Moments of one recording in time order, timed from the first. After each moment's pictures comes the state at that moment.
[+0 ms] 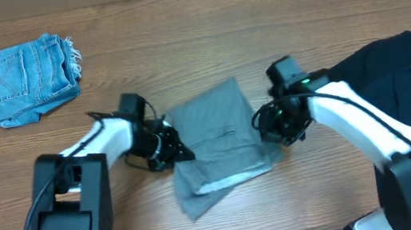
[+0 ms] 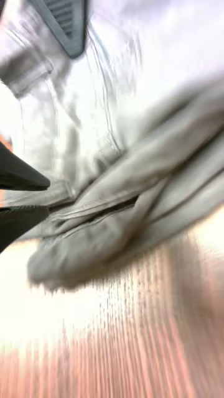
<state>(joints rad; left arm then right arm) -0.14 1.85 0.97 -0.74 0.75 -0.37 0.33 1.63 1.10 -0.92 -0.34 0.58</state>
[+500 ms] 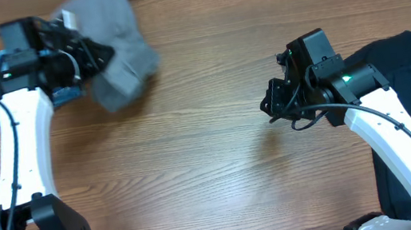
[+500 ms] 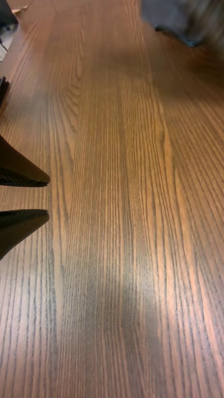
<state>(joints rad) 0.18 1.74 1.55 -0.65 0.66 -0.29 0.32 1.42 1.25 -0.99 -0.34 0.56</state>
